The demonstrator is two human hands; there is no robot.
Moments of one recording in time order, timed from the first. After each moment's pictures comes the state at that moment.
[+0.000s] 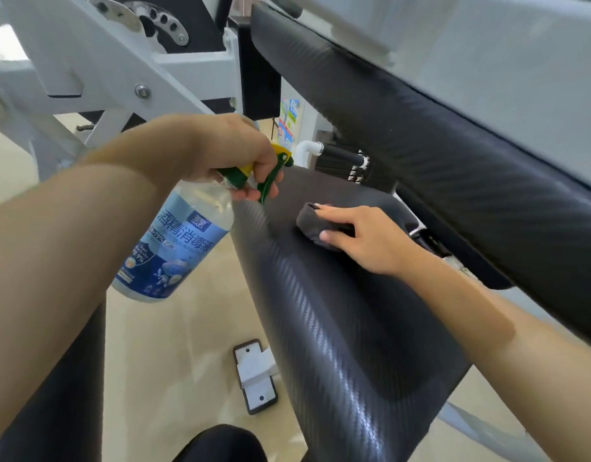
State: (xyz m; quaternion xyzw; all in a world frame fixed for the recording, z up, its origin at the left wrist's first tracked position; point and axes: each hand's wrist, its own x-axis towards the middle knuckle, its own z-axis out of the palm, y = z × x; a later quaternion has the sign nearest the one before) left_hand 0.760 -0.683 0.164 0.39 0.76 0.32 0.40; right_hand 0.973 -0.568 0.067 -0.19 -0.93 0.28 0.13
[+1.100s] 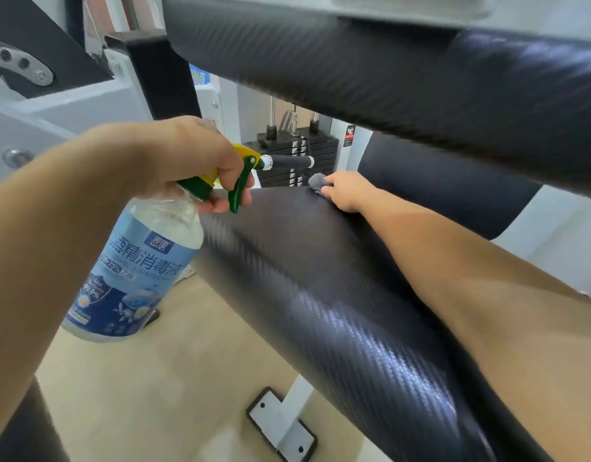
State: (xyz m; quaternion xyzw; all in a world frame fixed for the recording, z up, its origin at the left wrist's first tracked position) left_hand 0.679 -0.607 0.148 0.54 0.70 0.24 0.39; right_hand 0.901 -0.412 0.018 -0.55 -0.83 0.08 0.02
